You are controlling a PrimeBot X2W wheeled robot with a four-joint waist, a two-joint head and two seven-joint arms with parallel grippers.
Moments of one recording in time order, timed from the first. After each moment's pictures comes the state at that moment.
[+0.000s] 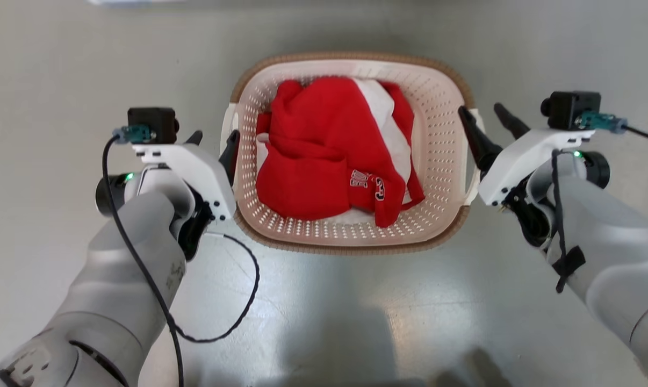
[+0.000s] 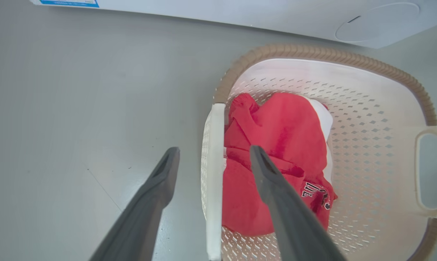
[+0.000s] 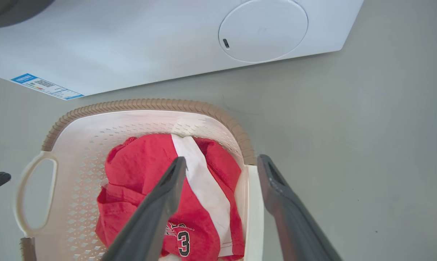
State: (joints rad) left arm -1.04 0.11 -1.00 1.28 -1.18 -0.12 -0.21; right arm -1.05 -0.28 1.17 1.05 1.36 0.12 -0.25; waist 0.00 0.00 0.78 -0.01
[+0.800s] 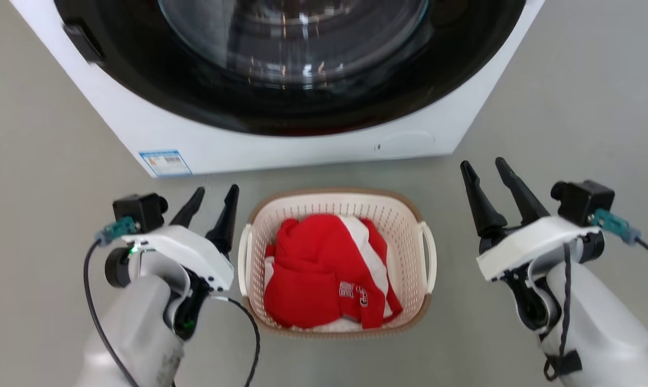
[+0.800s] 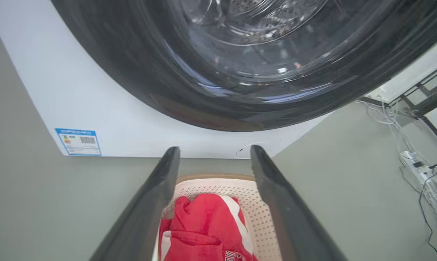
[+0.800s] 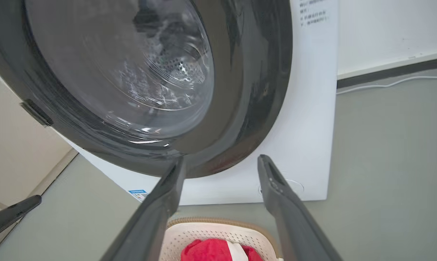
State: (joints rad) left arm -0.62 0.19 -0.50 0.82 -0.81 -0.12 -0.26; right arm -0.55 -0.24 0.40 0.61 0.68 0.12 -0.25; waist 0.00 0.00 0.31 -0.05
